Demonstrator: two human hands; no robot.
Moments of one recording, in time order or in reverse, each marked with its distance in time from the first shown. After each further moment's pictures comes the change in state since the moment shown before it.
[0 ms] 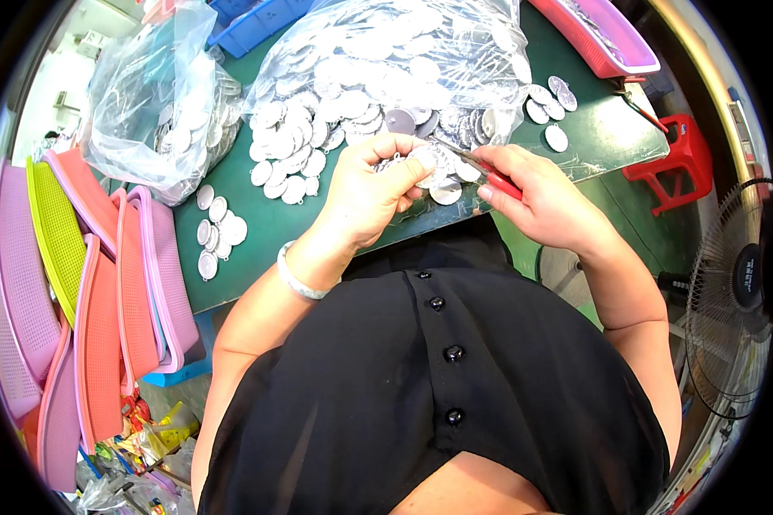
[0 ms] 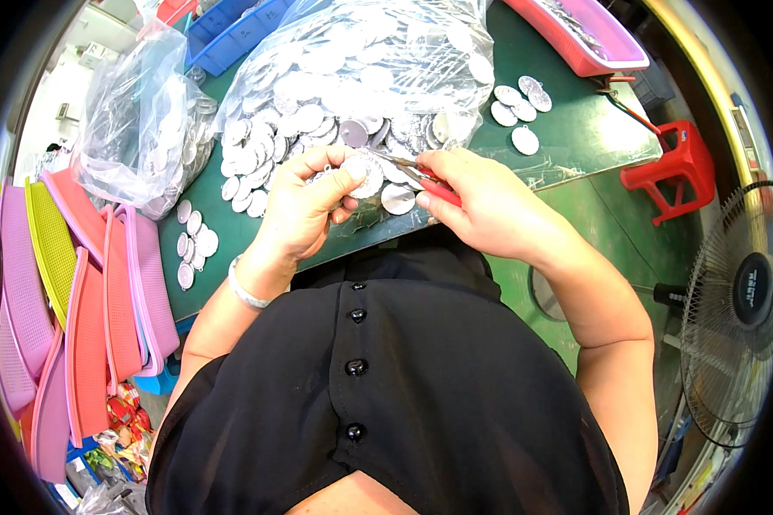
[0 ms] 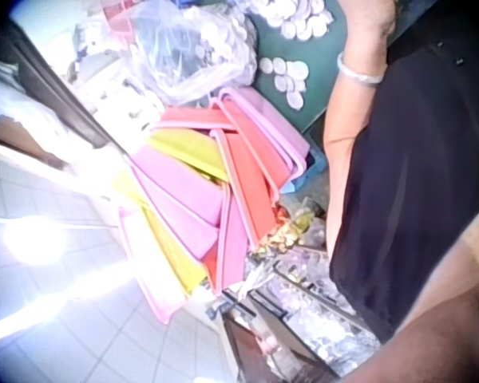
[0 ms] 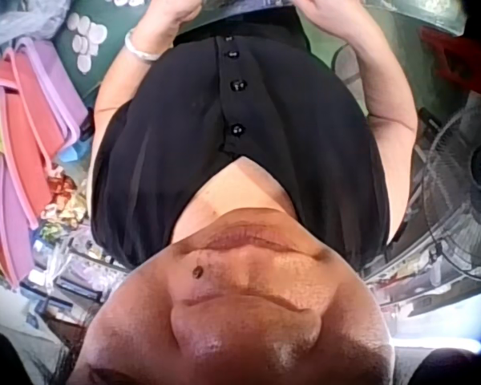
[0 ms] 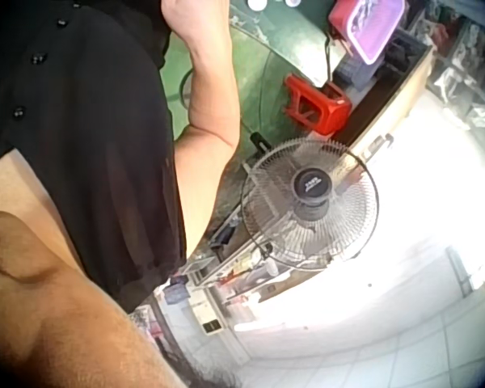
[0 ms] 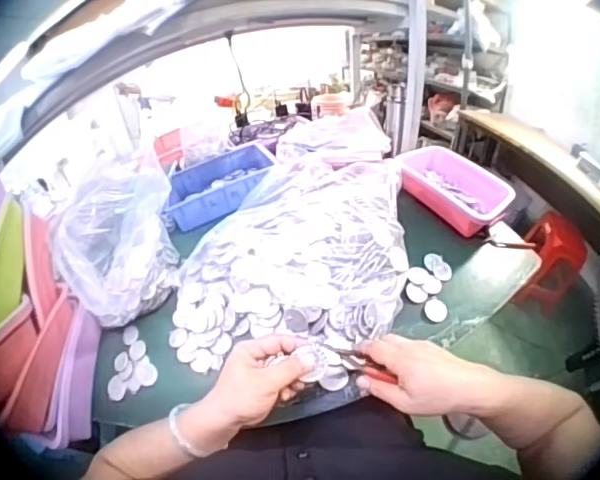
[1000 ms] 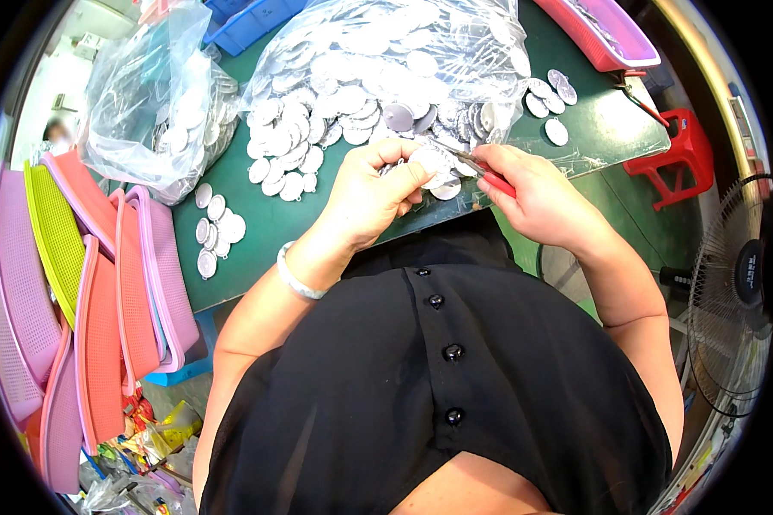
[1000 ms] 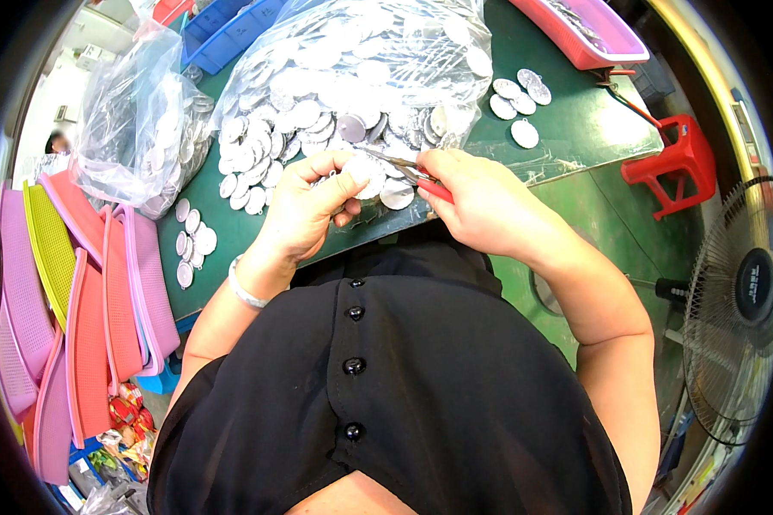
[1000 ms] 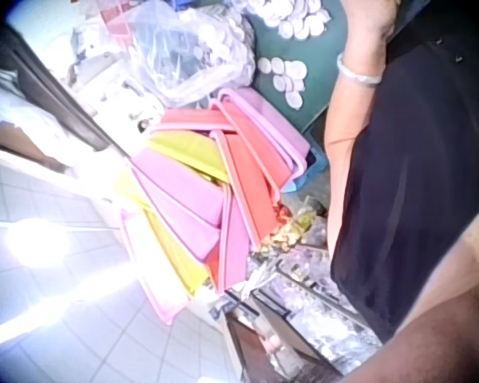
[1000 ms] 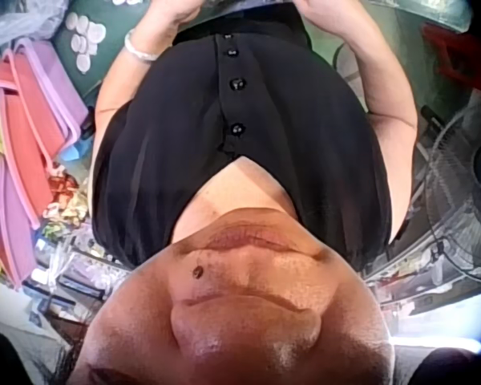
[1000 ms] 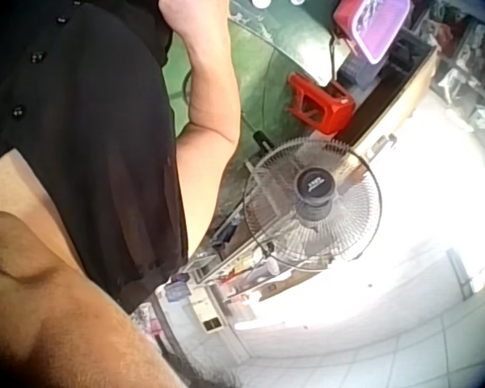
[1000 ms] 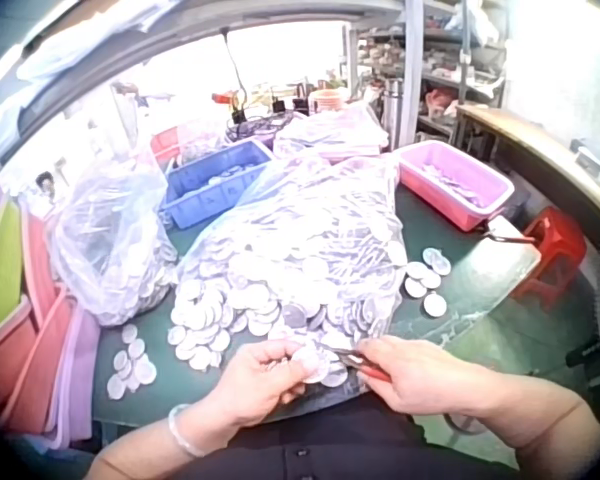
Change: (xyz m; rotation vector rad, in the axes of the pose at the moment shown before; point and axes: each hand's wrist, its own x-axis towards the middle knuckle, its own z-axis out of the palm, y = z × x) left_hand -0.002 -0.007 -0.002 0.070 -0.054 -0.023; right_hand -0.001 -0.001 0.008 -0.038 0.009 0.045
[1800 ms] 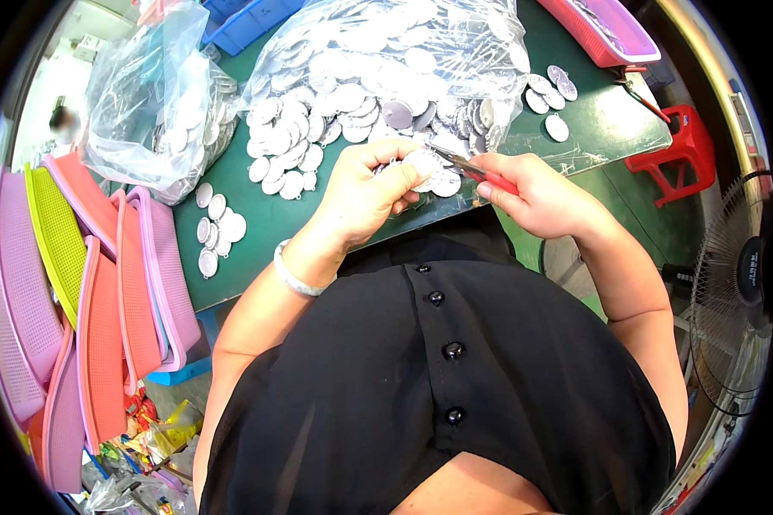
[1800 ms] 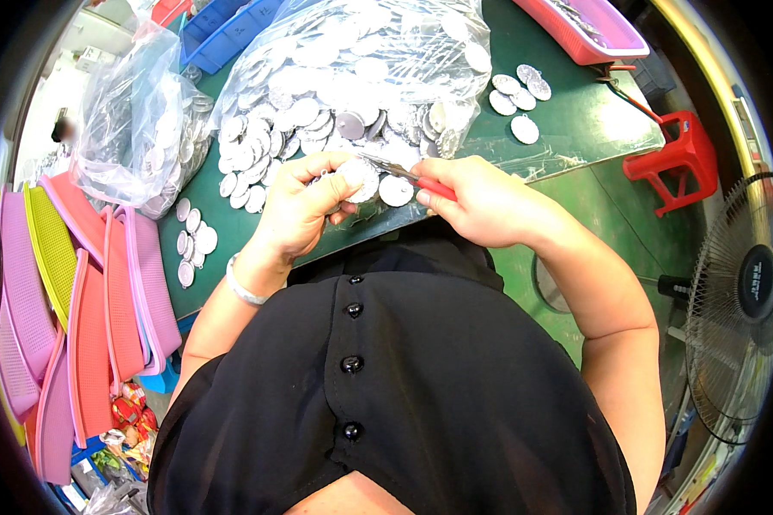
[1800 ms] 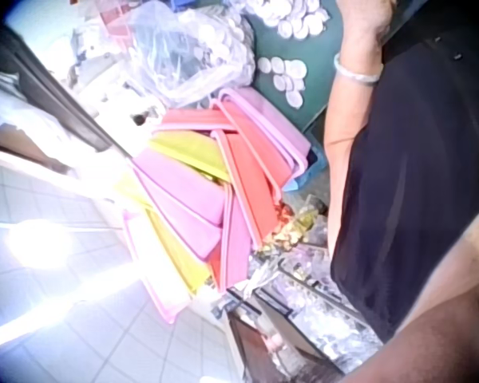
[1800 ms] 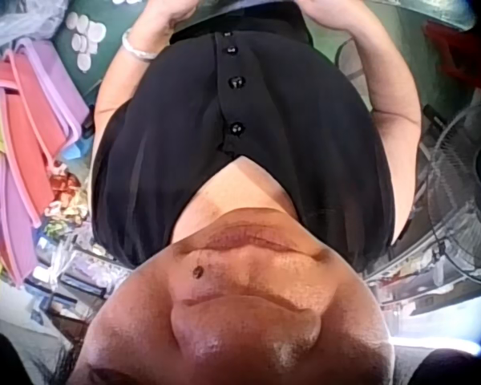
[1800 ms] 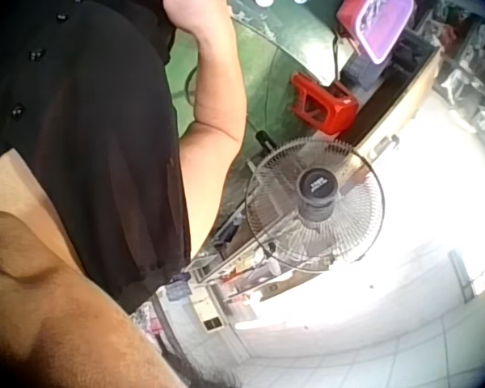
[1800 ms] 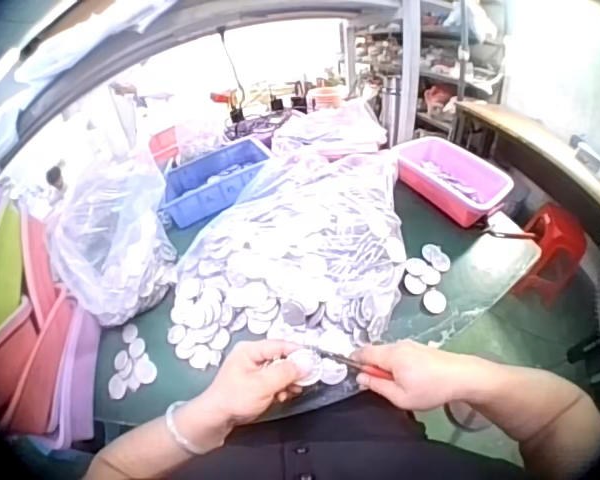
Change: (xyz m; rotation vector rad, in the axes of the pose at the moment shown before) left_hand -0.003 0.001 -0.005 0.042 -0.019 0.019; right_hand 0.005 0.006 -0.005 0.227 -0.237 0.121
